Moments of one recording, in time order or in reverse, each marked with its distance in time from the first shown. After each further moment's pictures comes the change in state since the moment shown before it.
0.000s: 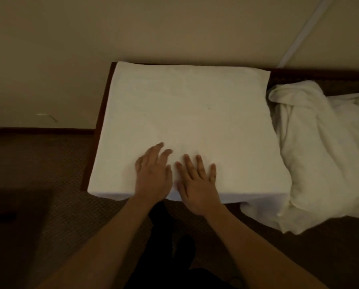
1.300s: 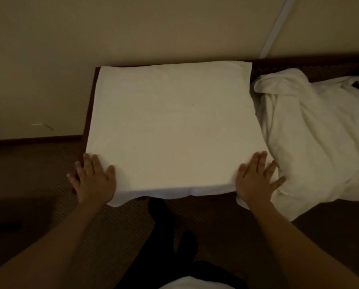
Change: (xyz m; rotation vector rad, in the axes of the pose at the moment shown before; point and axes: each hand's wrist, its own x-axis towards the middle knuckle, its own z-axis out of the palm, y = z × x) left_hand -0.017 -0.111 -0.017 0.267 -0.142 -0.544; right_hand -0.058 0.143 -0.024 0.138 0.186 0.832
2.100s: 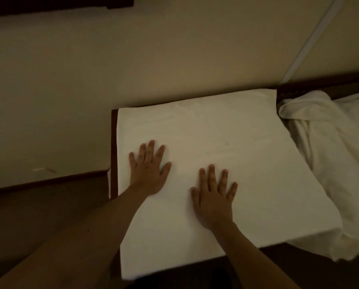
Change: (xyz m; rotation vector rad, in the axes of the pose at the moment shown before) left_hand 0.193 0.100 -0.043 0.101 0.000 0.676; right_hand -0.020 -0.258 0.056 -0.053 -0.104 -0.354
